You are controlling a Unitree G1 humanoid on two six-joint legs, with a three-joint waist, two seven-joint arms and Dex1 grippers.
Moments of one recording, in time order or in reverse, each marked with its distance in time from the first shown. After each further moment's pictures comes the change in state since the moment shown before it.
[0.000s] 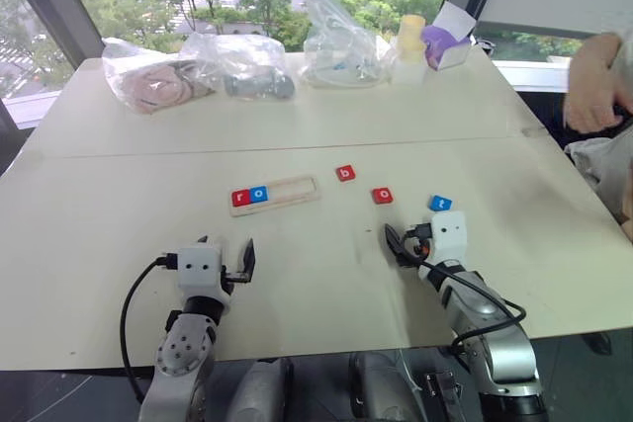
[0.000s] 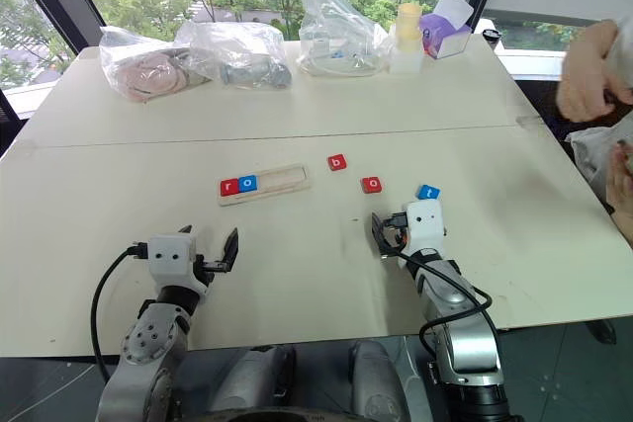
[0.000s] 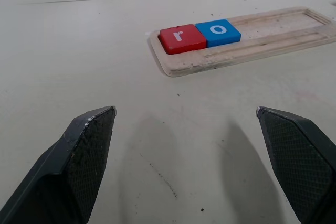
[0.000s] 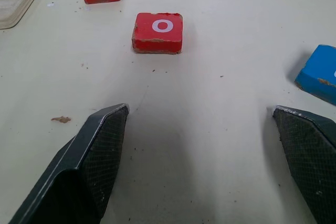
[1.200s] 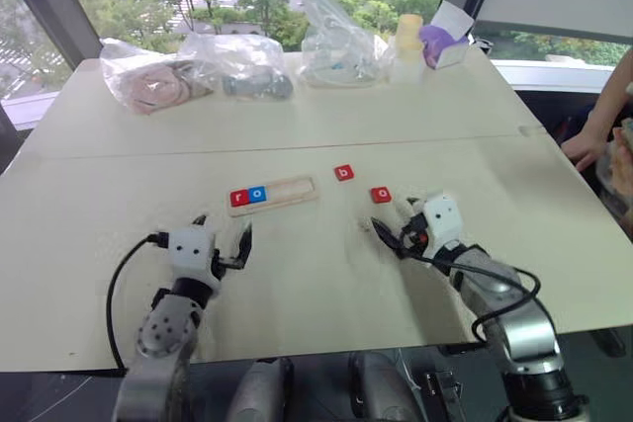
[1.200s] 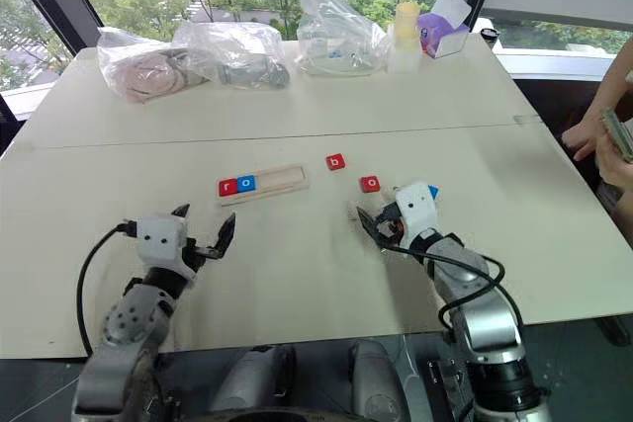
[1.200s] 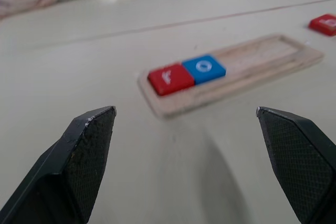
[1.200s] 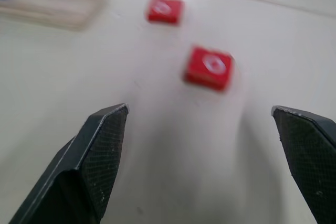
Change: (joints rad) left arm -0.122 0.161 0.084 -0.009 -0.117 0.027 -0.168; right arm -0.141 -0.236 0.045 -0.001 0.080 0.019 0.312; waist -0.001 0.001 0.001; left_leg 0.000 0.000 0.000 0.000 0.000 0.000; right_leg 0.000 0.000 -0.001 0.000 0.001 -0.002
